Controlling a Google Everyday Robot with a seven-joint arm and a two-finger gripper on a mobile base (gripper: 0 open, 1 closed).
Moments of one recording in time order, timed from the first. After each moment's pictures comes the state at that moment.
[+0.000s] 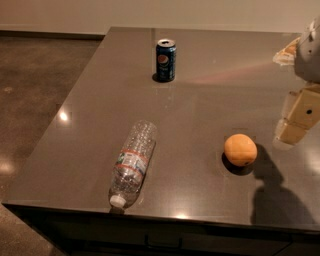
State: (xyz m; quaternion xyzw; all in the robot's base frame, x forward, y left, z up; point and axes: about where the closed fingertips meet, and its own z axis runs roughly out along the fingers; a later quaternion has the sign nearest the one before) arm 0.438 -0.214 0.986 -0.60 0.78 -0.05 0.17
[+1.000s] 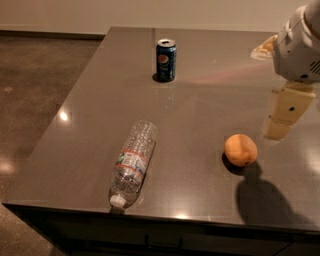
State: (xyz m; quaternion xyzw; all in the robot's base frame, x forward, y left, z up) arm 0.450 -0.189 0.984 -0.65 0.73 -0.05 0.18
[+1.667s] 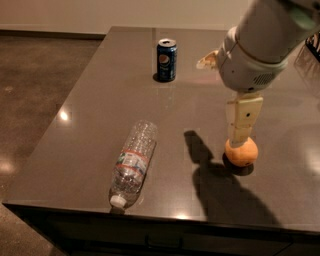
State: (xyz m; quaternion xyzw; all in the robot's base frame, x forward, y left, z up) arm 0.473 -0.118 0.951 -0.78 0.60 -0.06 0.16
